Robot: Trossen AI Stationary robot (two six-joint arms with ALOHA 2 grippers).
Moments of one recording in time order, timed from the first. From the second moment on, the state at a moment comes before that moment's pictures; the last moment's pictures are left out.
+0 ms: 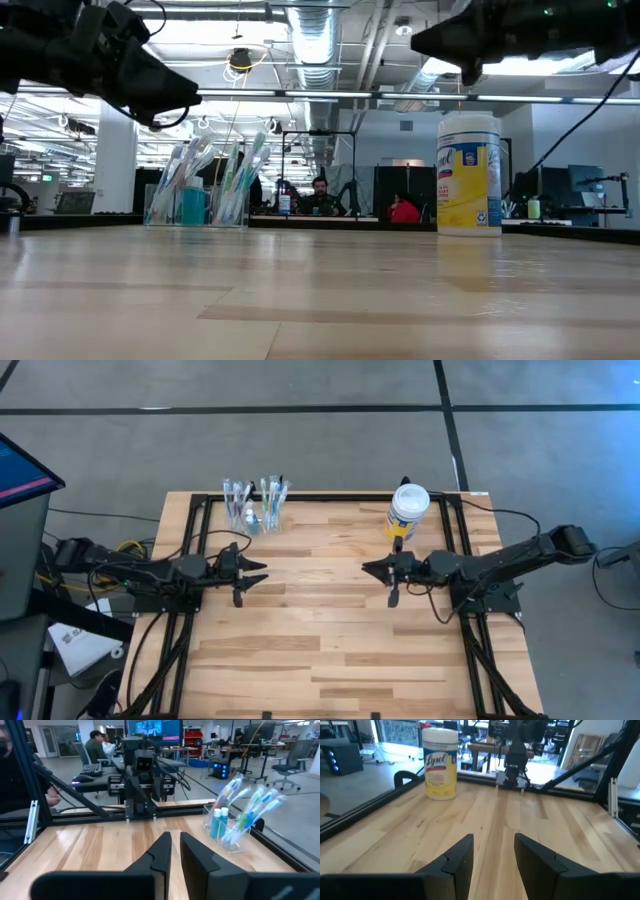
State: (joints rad) left arm -0.10 0.61 0.12 0.37 -0.31 -0.14; right arm 0.15 1.04 0.40 0.60 0.30 0.04
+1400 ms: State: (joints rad) left arm -0.10 0.00 0.16 -0.28 -0.40 -0.11; right arm 0.21 0.41 0.01 0.57 0.50 -0.02
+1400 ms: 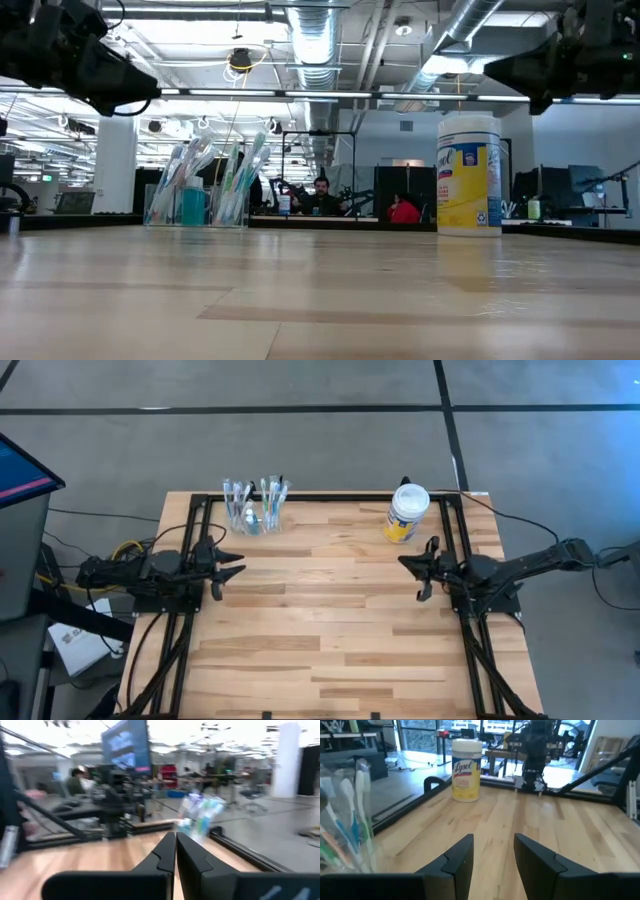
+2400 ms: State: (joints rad) left arm -0.10 0.05 0.16 -0.27 -0.43 -0.08; right arm 0.34 0.01 0.01 0.07 0.74 0.02
